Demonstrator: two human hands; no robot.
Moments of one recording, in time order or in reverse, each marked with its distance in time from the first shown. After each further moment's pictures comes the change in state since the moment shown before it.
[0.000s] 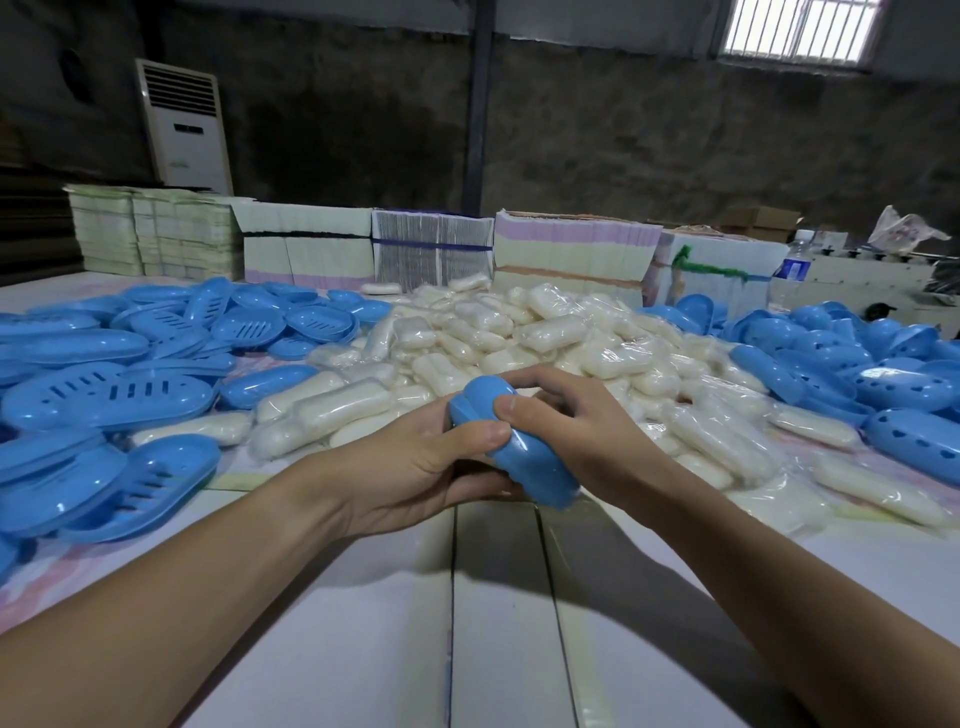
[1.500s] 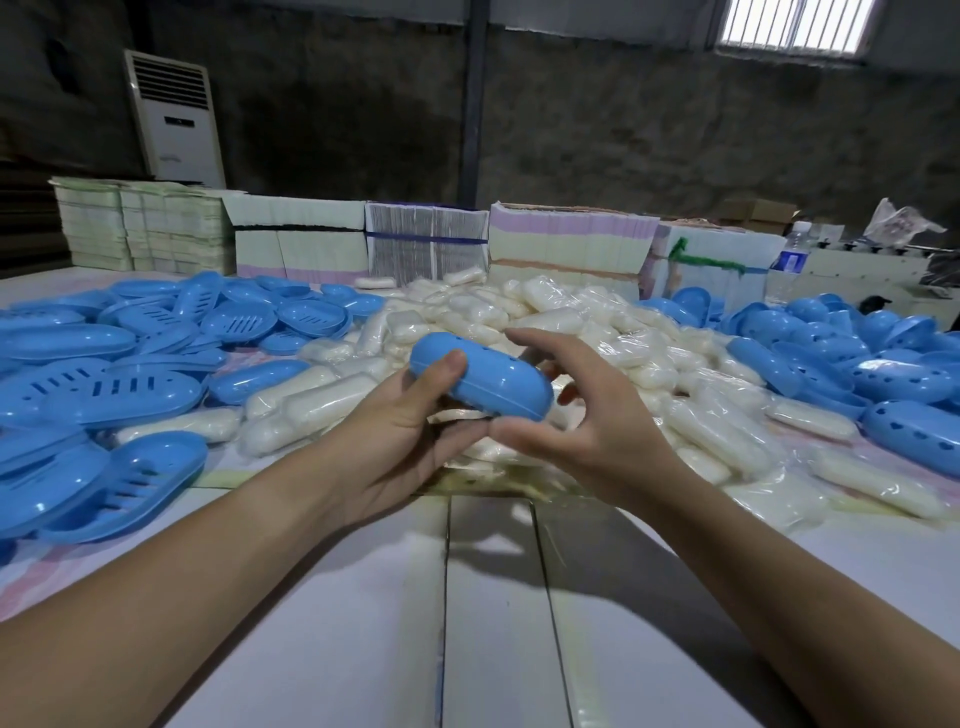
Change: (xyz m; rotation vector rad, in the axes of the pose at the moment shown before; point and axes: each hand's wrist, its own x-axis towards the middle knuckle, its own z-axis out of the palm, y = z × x) left_hand 0.008 0.003 0.001 -0.194 0.370 0.188; right_hand -0.002 0.010 -0.009 -0.298 0.177 -0.360
